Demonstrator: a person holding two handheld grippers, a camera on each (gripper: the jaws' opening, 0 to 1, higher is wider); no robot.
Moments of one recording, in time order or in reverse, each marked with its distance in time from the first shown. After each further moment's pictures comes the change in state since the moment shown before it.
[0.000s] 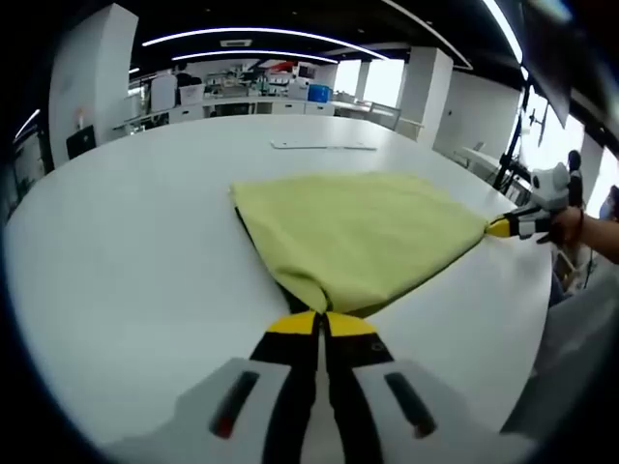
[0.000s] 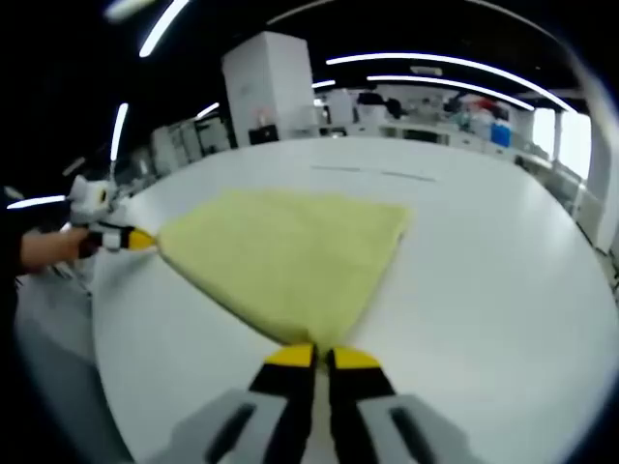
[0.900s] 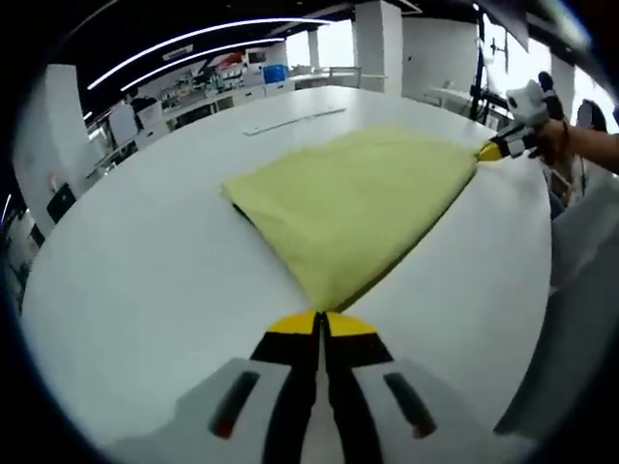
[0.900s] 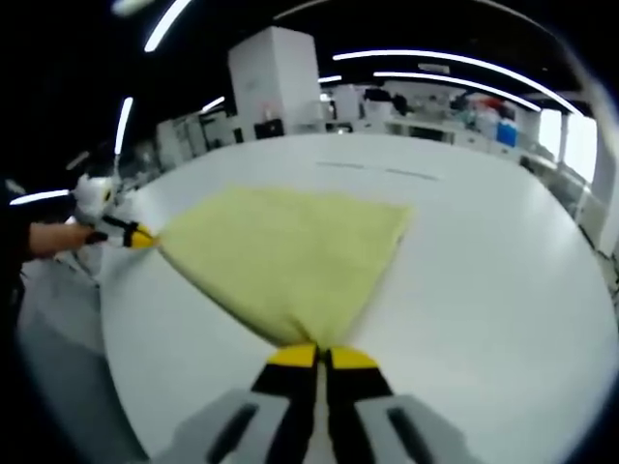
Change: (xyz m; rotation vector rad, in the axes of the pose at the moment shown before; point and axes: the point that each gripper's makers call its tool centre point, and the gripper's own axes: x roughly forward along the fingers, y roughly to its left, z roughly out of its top) left arm -0.017 0.019 -0.029 0.278 0.137 -0.024; right arm -0.013 0.006 -0.010 0.004 0.028 0.015
